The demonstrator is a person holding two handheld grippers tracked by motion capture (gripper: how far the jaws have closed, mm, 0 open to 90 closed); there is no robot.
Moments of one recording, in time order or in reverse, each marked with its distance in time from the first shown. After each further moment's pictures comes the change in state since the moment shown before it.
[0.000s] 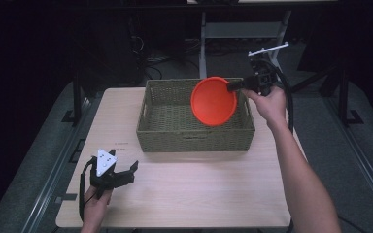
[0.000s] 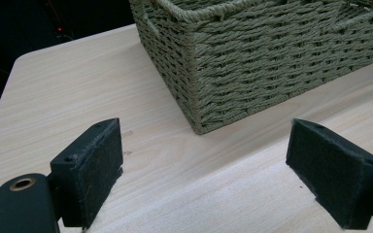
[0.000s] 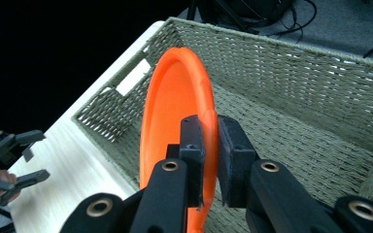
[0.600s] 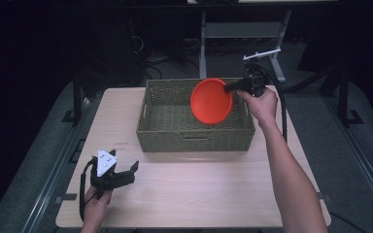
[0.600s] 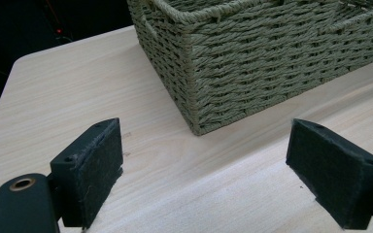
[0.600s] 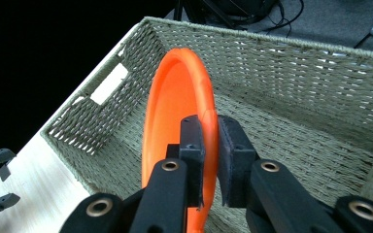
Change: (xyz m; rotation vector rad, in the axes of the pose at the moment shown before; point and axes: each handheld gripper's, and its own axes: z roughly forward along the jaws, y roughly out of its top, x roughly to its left) left arm -0.001 0.000 0.000 -0.004 -0.003 0.004; right arm -0.020 -0.002 0.030 -0.005 -0.030 0.056
